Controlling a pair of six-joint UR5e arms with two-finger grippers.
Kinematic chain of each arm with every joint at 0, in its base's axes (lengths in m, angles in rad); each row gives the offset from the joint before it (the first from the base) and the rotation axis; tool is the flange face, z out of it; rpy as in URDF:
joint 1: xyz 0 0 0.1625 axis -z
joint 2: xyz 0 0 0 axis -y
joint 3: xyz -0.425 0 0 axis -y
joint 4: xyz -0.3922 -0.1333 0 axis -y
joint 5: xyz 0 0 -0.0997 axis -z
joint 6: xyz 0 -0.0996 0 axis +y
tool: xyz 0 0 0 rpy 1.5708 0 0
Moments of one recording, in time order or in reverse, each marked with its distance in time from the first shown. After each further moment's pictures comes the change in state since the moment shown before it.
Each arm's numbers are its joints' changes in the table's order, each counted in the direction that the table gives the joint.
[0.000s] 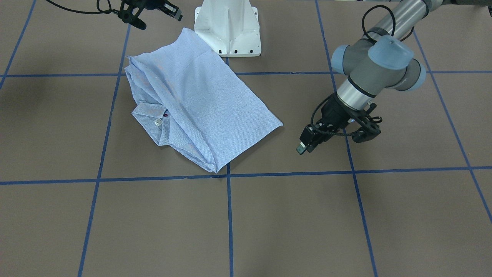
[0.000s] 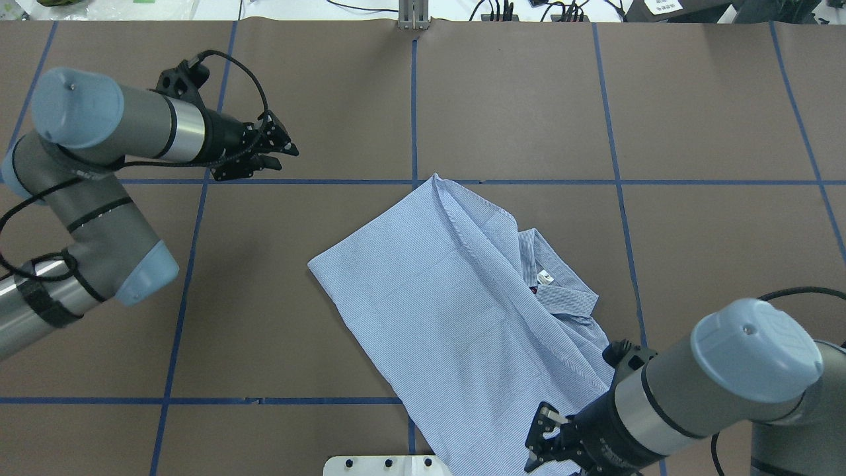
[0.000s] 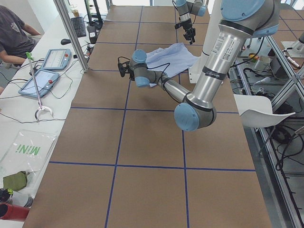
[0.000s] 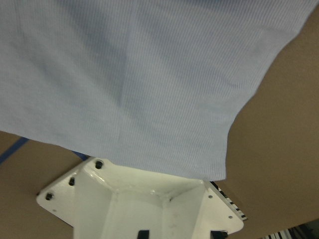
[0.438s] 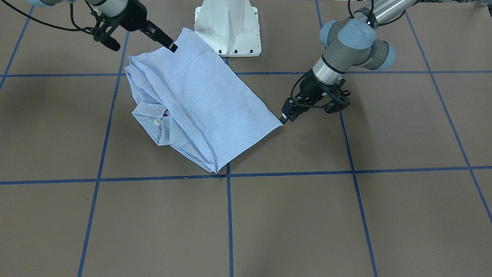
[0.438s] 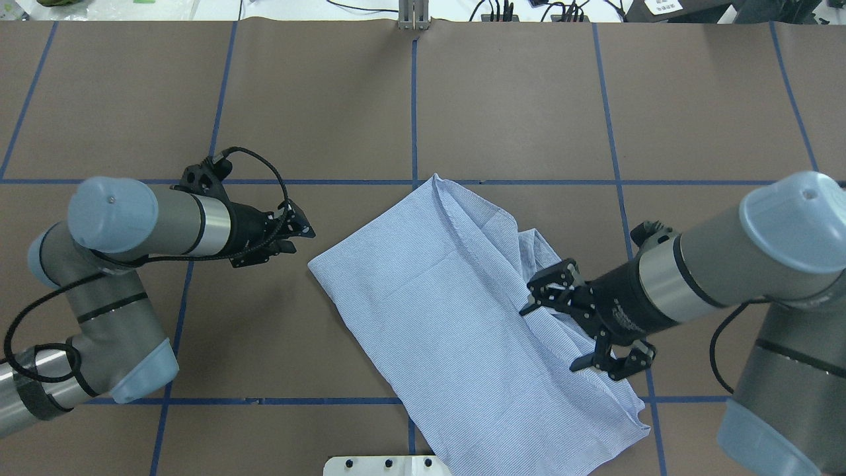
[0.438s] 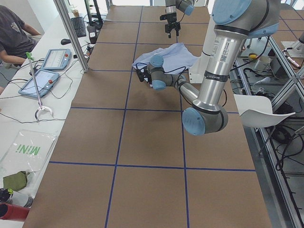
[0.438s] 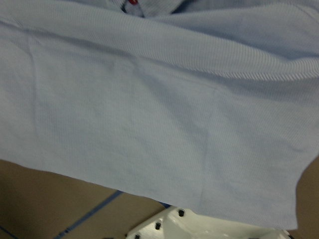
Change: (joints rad) left arm -0.200 0.076 -0.074 0.064 0.143 0.091; right arm -0.288 0.108 -0.089 0.000 0.022 0.024
